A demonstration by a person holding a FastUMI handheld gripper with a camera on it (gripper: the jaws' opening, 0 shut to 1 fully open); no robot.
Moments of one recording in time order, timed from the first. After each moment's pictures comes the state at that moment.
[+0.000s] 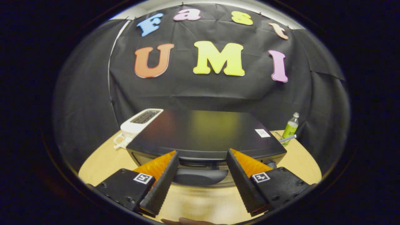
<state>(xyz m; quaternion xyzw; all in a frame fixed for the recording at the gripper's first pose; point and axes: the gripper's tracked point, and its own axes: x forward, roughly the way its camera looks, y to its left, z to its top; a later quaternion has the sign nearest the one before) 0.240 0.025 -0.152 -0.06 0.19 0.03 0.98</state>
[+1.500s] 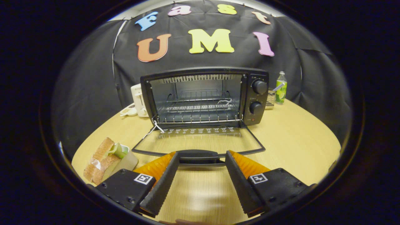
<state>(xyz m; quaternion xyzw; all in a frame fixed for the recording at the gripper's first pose) 0.111 0.017 -0.295 0.02 0.22 0.05 0.97</state>
